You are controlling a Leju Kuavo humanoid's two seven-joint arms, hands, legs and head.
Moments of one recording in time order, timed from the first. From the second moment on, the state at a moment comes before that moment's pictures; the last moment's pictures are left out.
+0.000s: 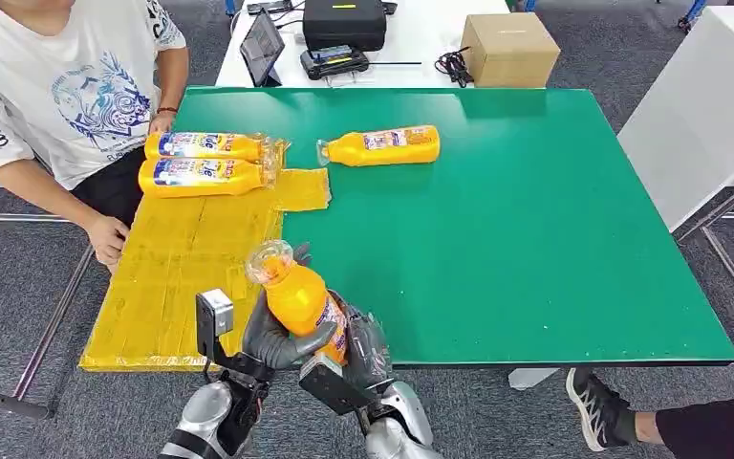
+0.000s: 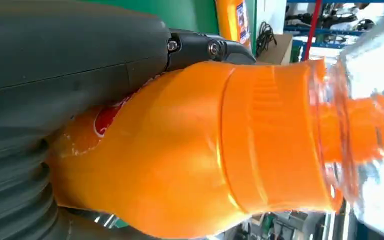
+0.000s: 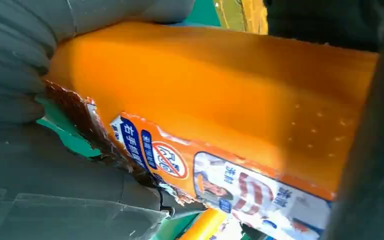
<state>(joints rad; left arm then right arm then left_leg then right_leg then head) -0.14 -0.23 -0.30 -1.18 0.12 -0.11 -0.35 -0.19 0.30 0.54 -0.81 0.51 -0.49 -0.59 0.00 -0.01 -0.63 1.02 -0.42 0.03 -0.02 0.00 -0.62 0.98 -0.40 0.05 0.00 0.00</state>
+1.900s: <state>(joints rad) -0.16 -0.21 -0.20 -1.29 0.00 0.12 -0.54 -0.19 0.30 0.62 -0.97 0.45 -0.49 -0.56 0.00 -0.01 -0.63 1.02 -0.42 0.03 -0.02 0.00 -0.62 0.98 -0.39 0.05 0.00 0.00</state>
